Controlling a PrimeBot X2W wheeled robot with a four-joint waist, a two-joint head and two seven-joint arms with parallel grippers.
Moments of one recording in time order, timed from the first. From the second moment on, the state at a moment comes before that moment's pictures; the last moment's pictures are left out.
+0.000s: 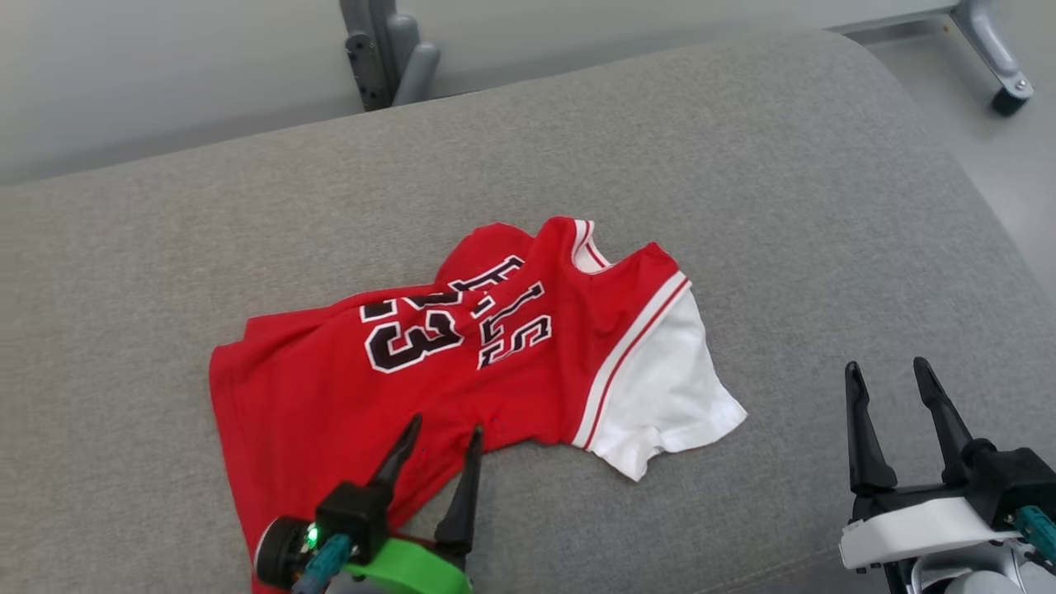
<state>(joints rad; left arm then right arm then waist) -0.12 0.17 -0.60 0.22 -0.45 0.11 -0.25 0.05 -0.05 -0.09 0.04 0.10 0.13 -0.26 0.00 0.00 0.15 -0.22</state>
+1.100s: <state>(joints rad) 0.17 0.15 -0.10 0.18 -0.34 -0.04 -0.26 0.14 -0.05 -0.11 0.12 0.07 0.13 -0.26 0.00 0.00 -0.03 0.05</state>
